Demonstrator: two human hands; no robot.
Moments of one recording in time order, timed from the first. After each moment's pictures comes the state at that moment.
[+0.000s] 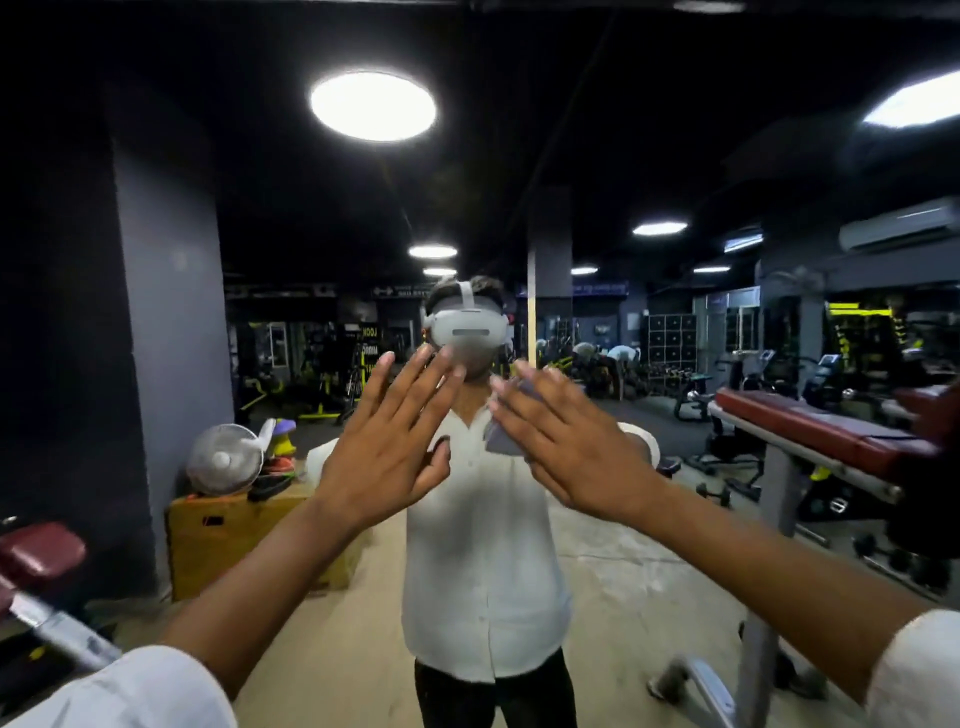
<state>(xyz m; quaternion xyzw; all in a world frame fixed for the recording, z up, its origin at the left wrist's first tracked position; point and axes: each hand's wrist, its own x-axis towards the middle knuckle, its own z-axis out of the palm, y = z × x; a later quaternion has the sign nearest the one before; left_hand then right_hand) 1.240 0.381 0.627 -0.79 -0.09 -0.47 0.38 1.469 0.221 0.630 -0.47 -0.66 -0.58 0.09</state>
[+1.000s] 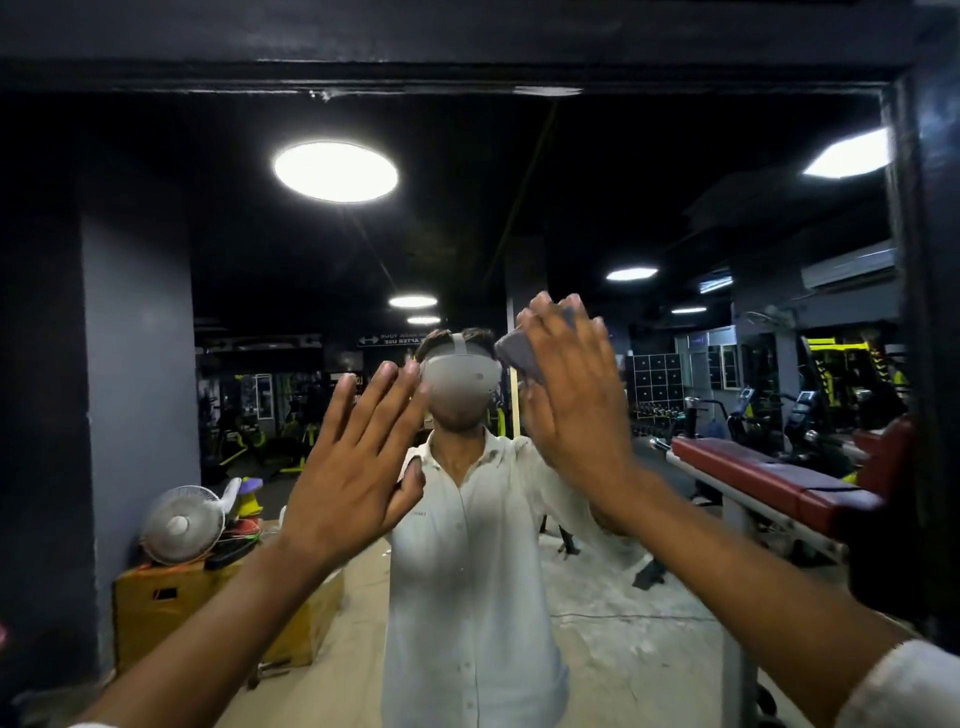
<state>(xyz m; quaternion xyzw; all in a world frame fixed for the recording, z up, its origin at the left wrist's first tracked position) 1.352 0.322 0.676 -0.76 -0.13 -0.49 0.40 1.569 0.163 0.715 -0.54 -0.50 -0.55 0.39</state>
